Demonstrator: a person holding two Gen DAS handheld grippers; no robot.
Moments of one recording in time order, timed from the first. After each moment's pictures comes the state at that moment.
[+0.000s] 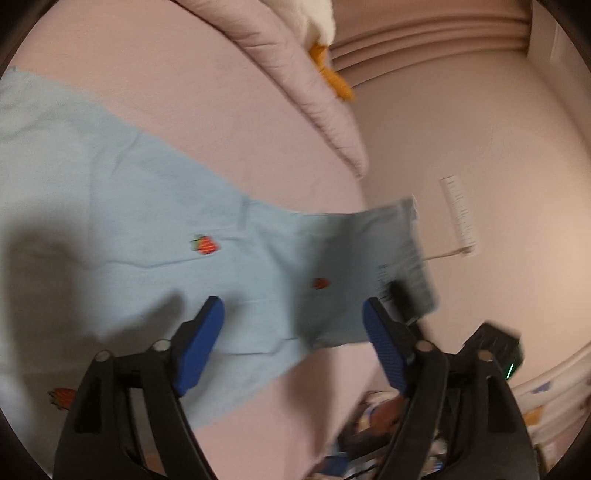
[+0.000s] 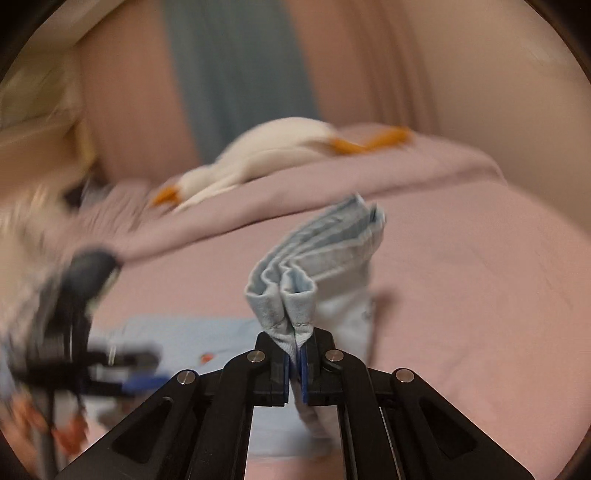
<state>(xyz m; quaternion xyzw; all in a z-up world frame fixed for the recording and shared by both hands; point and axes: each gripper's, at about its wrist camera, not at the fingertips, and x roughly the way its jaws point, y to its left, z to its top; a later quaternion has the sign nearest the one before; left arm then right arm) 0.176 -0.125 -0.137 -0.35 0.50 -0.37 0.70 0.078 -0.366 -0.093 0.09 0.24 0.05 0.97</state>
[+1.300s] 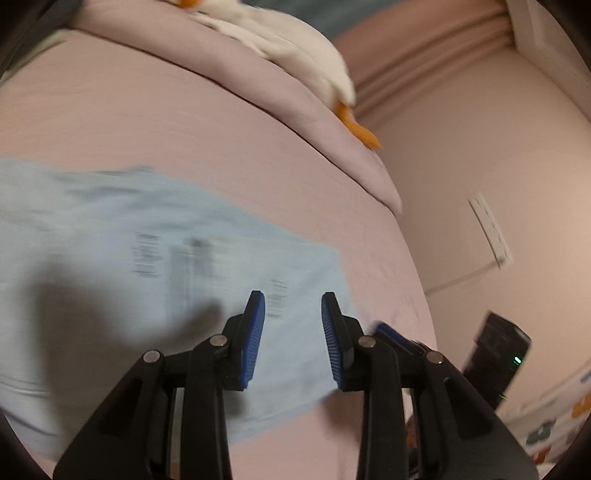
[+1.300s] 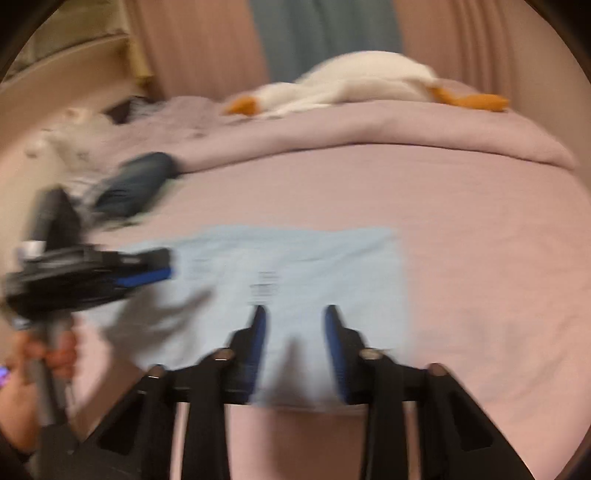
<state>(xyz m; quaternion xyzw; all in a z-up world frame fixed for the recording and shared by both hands) 0.170 -0.054 -0.108 -0.27 0.44 -0.30 0.80 0.118 -0.288 -0.113 0.06 0.37 0.13 0.92</state>
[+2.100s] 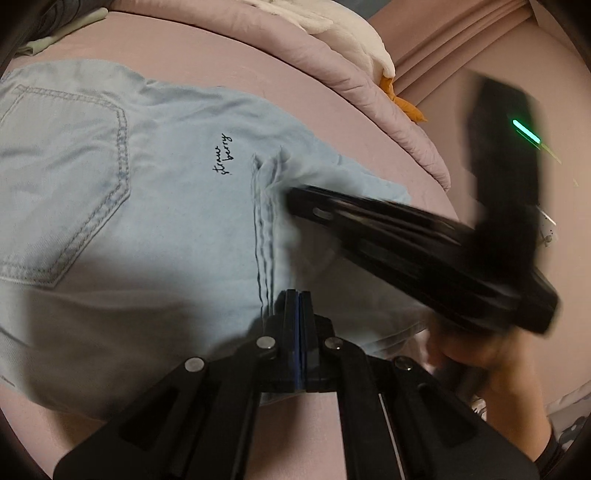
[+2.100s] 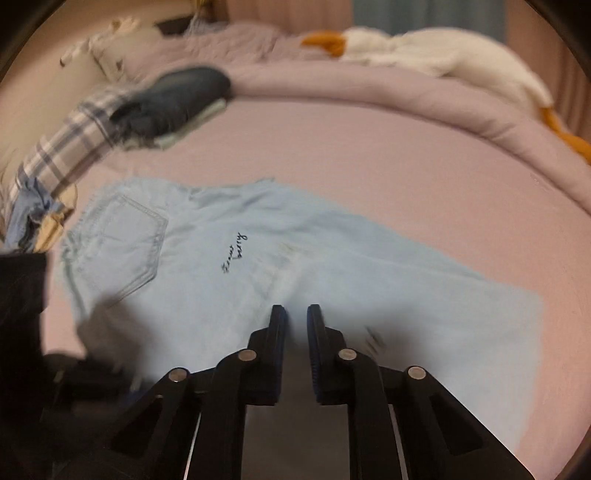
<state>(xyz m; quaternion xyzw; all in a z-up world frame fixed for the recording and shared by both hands) 0.126 -0.034 -0.170 -0.22 0.47 -0.22 0.82 0.217 -0.151 -0.160 -0.07 0.45 0.24 0.86</state>
